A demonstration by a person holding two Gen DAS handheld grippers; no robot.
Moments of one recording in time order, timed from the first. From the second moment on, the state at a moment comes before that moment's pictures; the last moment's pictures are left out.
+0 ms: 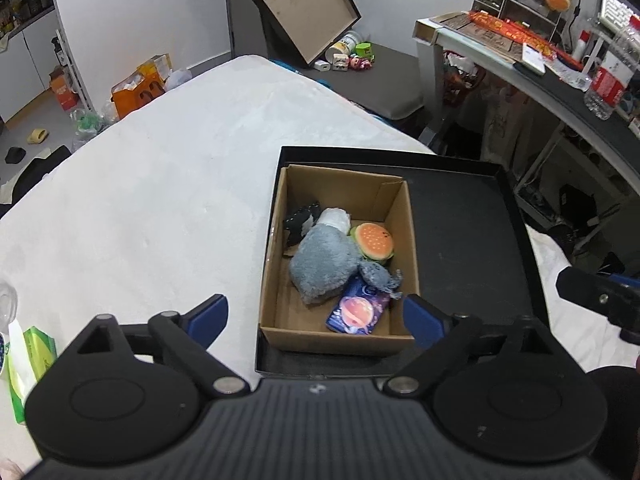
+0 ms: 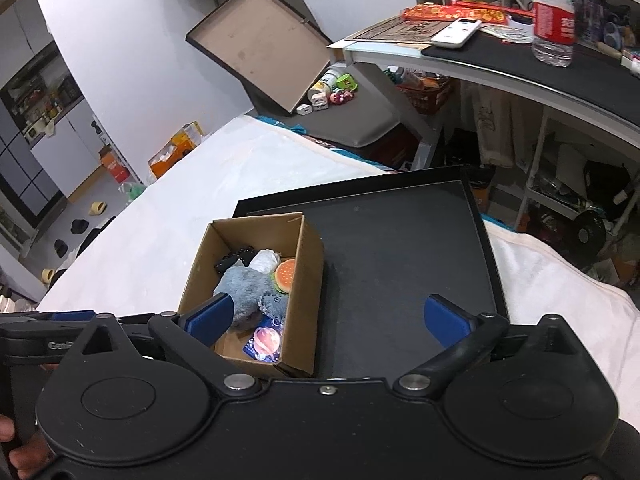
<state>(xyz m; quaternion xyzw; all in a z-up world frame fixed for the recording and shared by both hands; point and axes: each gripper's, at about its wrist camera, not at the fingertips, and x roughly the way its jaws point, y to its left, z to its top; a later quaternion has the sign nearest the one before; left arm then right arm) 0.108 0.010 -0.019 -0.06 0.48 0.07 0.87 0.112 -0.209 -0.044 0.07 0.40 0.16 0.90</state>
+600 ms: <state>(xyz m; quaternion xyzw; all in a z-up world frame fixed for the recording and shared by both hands) 0.059 -0.007 0.019 -0.05 0.43 0.05 0.90 0.070 -0.236 -0.019 0.07 0.37 0.15 0.91</state>
